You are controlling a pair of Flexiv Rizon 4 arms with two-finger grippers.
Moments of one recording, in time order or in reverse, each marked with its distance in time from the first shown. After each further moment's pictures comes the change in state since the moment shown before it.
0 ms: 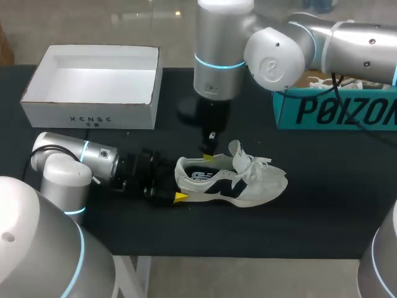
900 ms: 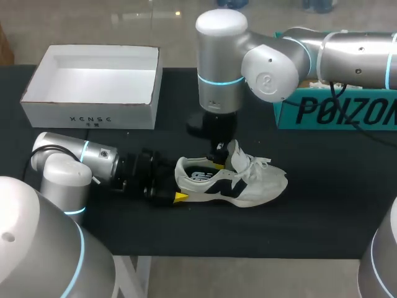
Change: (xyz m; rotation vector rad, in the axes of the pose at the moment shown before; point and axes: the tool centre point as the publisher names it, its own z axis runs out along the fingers) left arm 0.000 0.000 0.000 0.000 0.000 0.000; right arm -0.033 -0.024 0.044 0.097 -0.030 0.051
